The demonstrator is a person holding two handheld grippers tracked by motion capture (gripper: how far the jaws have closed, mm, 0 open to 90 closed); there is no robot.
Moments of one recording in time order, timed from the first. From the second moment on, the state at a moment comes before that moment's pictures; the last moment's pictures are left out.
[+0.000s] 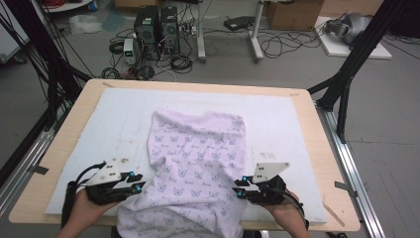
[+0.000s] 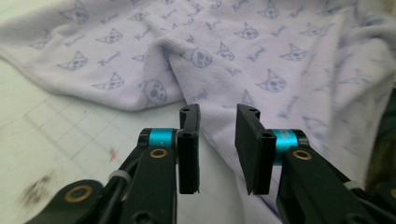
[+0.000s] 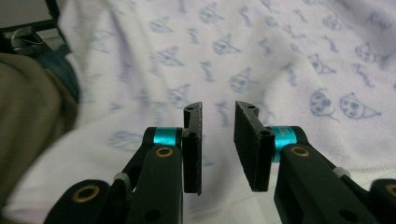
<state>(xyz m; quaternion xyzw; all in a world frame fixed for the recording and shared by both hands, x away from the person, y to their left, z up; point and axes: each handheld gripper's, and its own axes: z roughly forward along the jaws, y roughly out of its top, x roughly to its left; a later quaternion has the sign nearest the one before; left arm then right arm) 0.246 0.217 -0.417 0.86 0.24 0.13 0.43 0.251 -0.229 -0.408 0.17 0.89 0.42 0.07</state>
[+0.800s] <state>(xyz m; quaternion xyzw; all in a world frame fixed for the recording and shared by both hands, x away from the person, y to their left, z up) 0.227 0.238 -0.416 0.86 0.24 0.12 0.42 0.267 -0.212 -0.441 0.17 0.91 0.38 0.06</state>
